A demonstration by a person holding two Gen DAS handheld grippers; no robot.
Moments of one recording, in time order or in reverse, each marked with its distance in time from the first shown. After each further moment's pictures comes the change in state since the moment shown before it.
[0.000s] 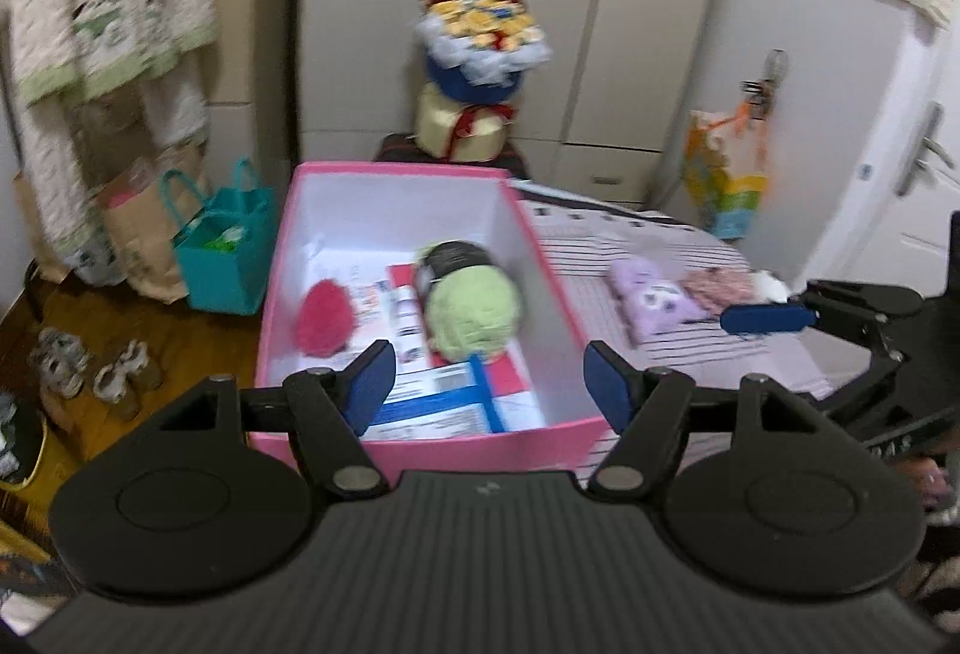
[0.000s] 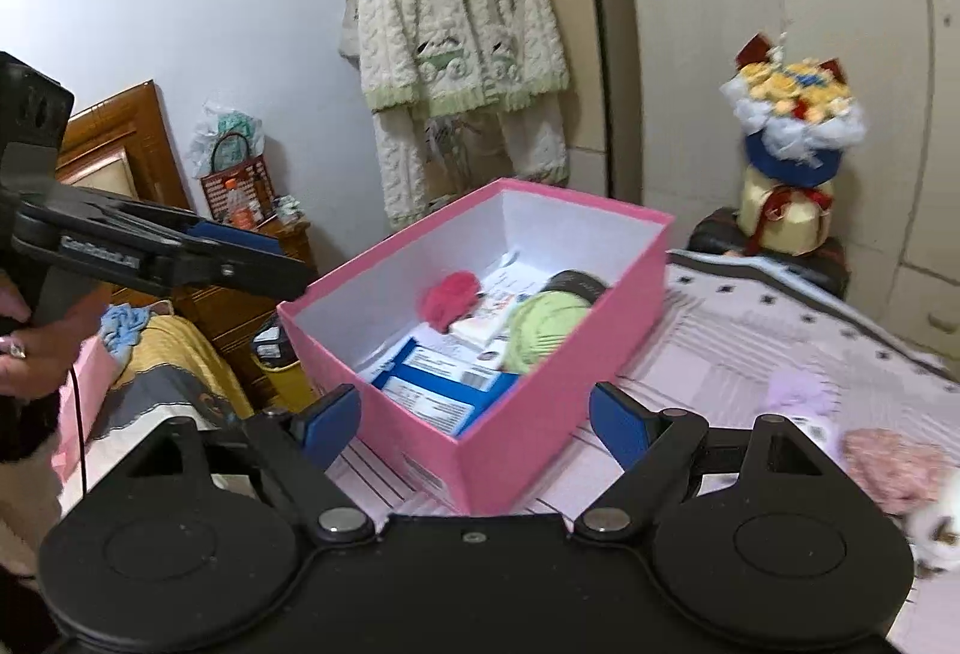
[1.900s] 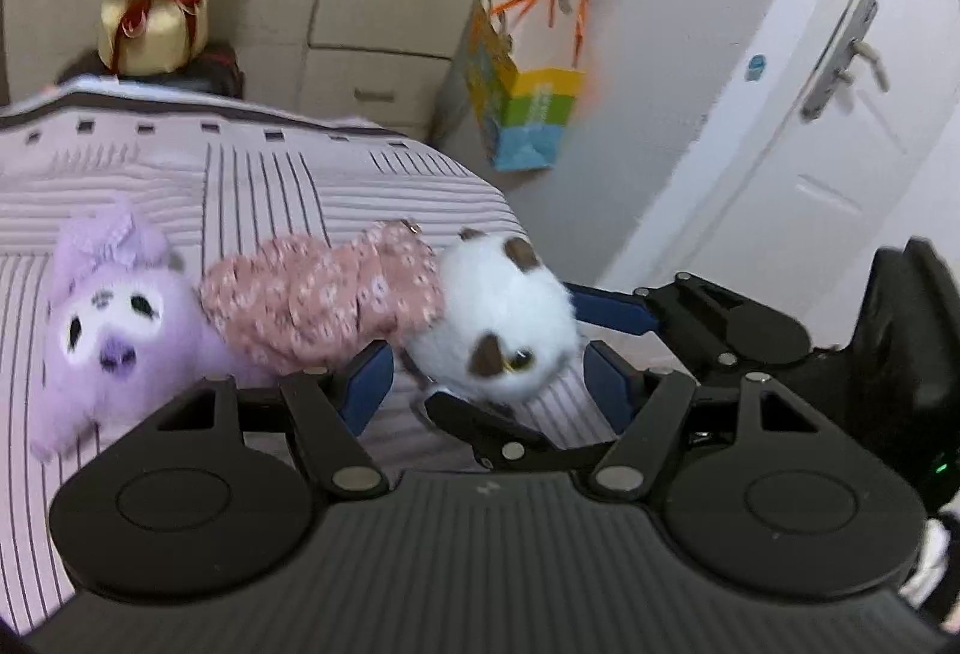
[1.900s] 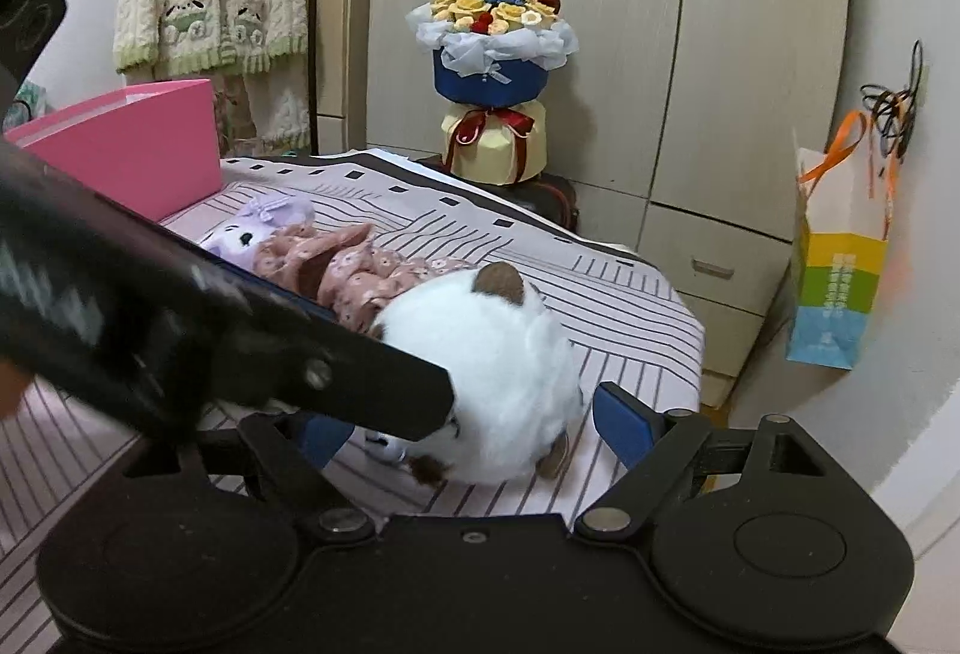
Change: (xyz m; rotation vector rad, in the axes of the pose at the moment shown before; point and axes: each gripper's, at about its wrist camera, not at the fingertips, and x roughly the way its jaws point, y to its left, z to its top) left arm 0.297 -0.267 -0.013 0.012 0.126 -0.304; right arm 0.003 -0.261 -0.124 0.018 -0.011 -0.369
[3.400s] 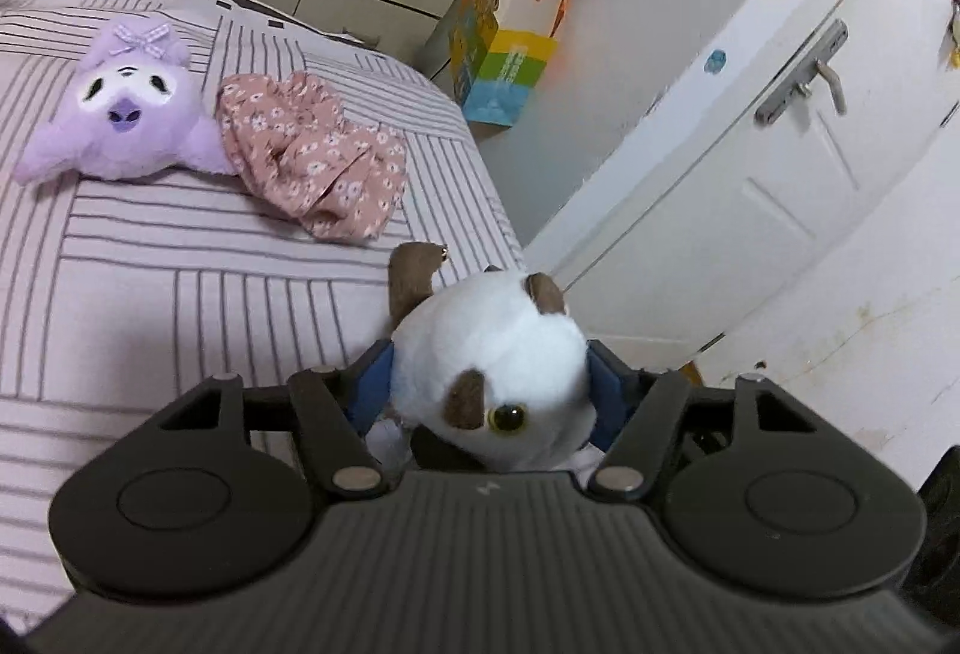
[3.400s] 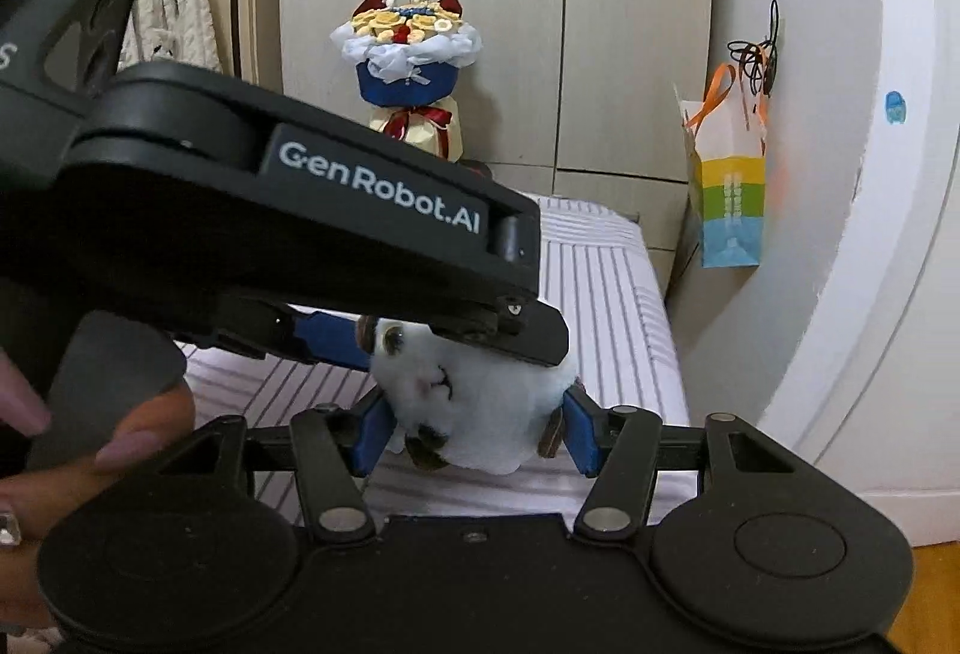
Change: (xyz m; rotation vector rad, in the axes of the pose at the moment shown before) left arm -0.042 -0.007 -0.065 -0.171 0.045 -0.122; right arm -0.088 0.090 -0.048 0.196 -0.007 -0.216
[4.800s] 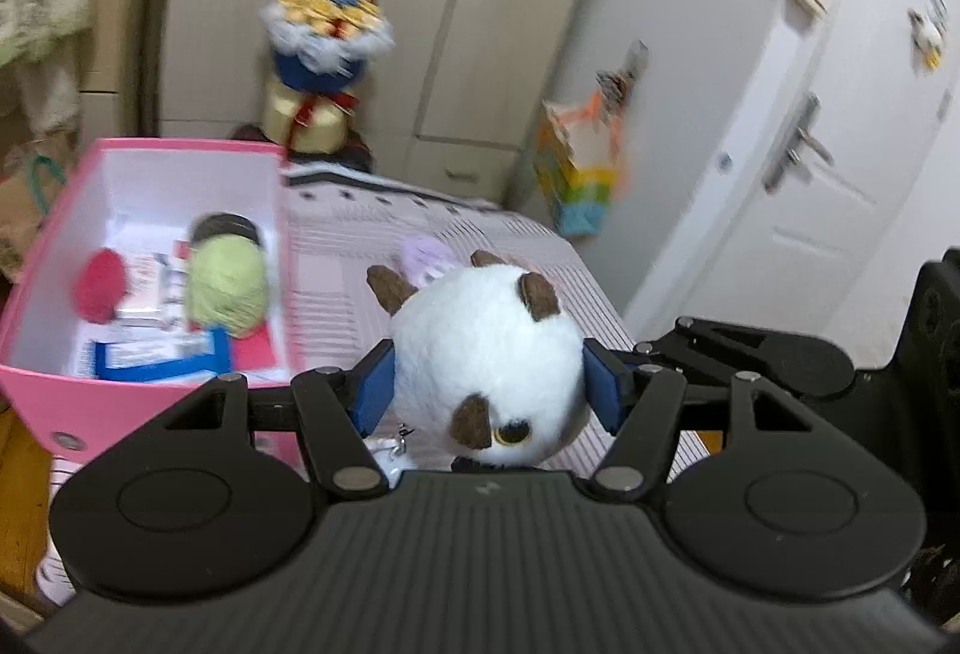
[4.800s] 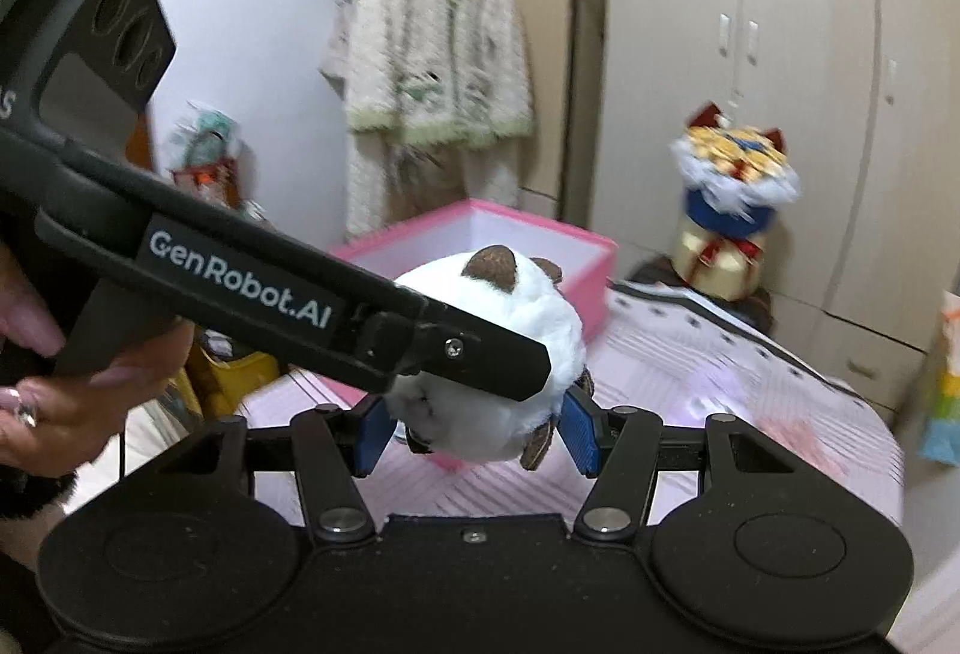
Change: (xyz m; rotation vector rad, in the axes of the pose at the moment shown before) left arm -0.285 0.036 0.008 0.147 -0.215 0.202; right arm -0.111 0.172 0.096 -0.285 -0.078 0.482
